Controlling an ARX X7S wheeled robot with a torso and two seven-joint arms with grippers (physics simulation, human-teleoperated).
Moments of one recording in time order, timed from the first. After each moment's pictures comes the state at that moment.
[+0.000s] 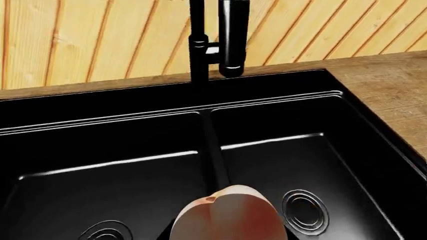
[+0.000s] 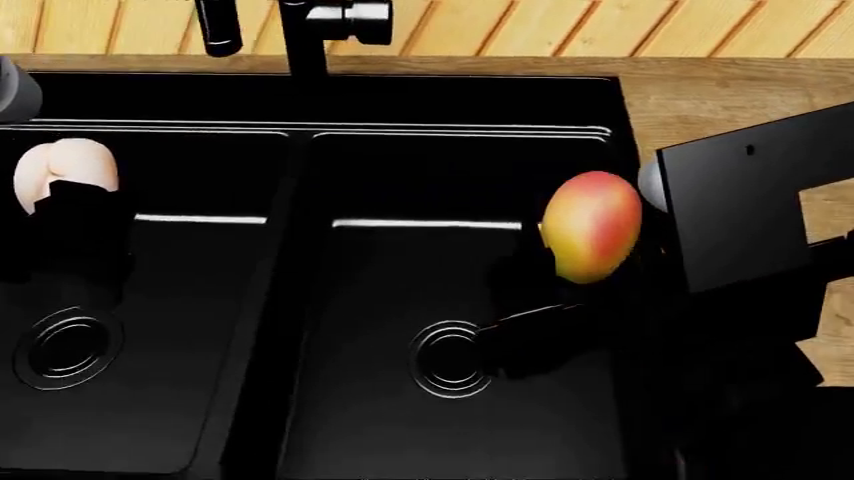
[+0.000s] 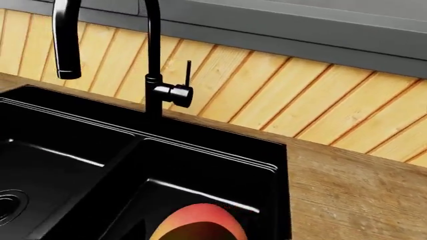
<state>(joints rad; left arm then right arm) -1.30 -0.80 0.65 0.26 -1.92 -0.96 -1.01 0.96 0.87 -0.41 -0.55 1.49 0.90 0.73</state>
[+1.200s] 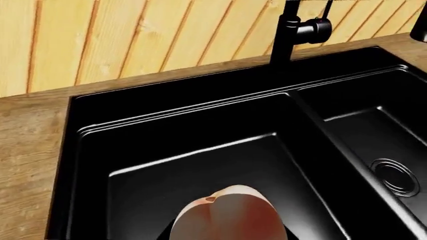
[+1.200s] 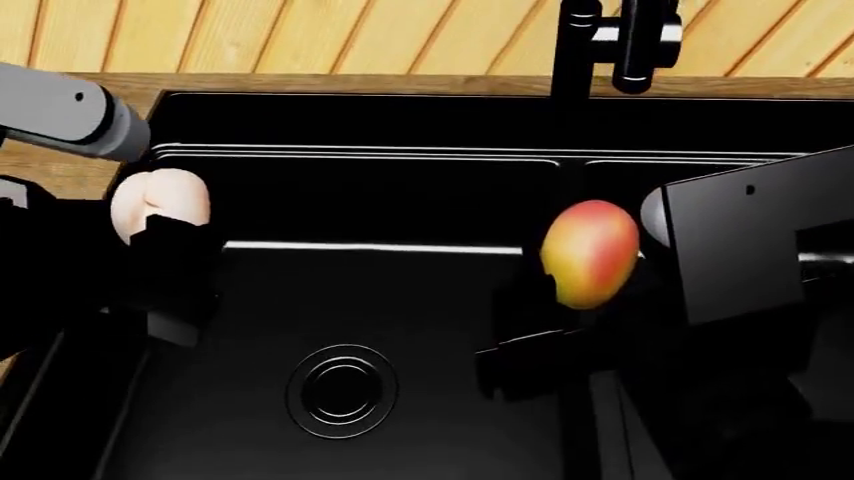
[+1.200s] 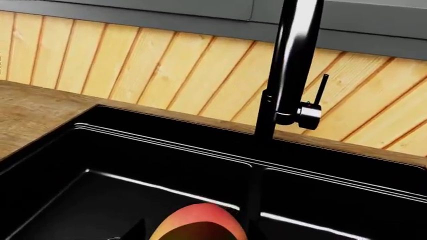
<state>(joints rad) -1.30 -0.70 0.72 0.26 -1.90 -0.95 -0.98 0.87 0.88 -0.41 -0.57 1.45 0.83 0.72</state>
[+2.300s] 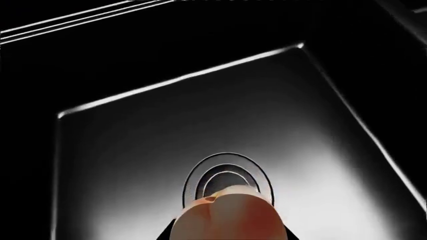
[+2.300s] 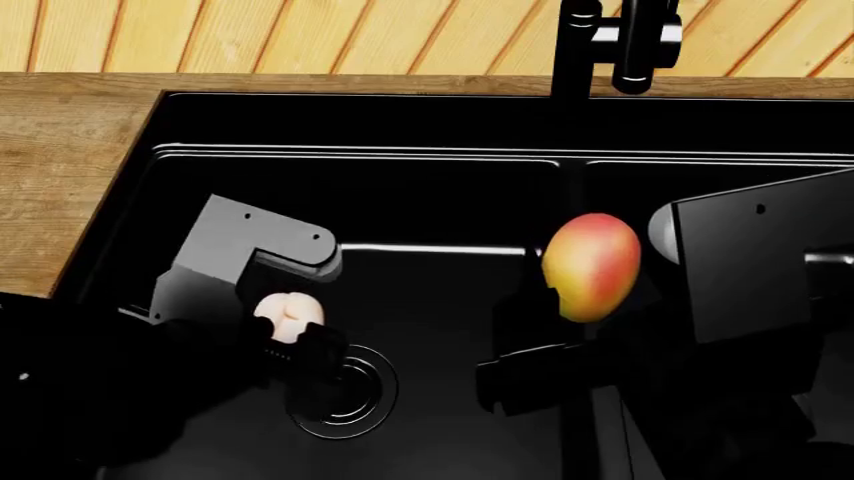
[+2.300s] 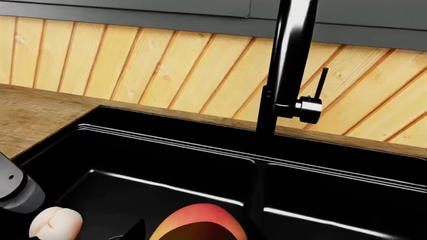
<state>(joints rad) -1.20 -0.39 0.99 -0.21 -1.47 -0.89 -0.71 0.82 0.89 -0.39 -0.59 1.47 0.79 0.74</state>
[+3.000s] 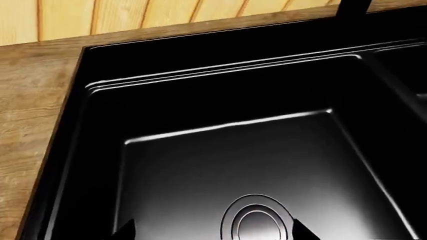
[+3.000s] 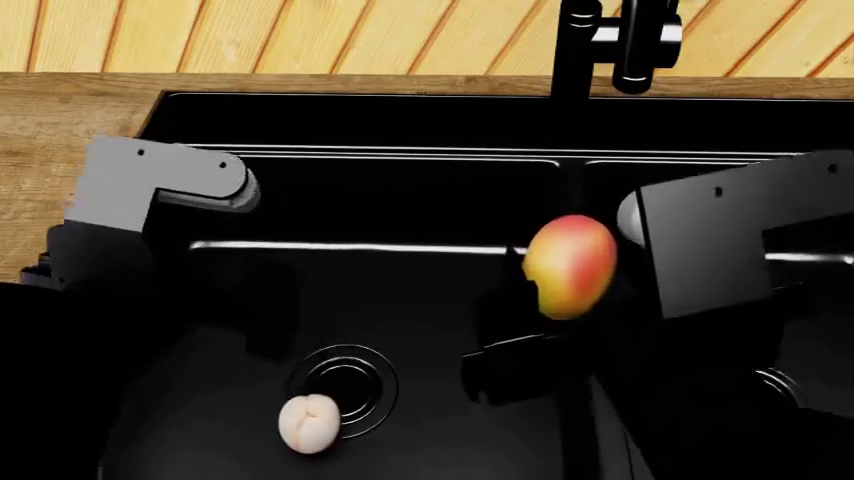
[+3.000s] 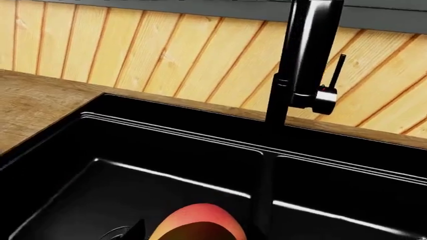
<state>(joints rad) -1.19 -0.52 0.87 0.01 -1.58 -0.84 -0.93 0.88 0.84 -0.44 -0.51 1.46 0.84 0.71</state>
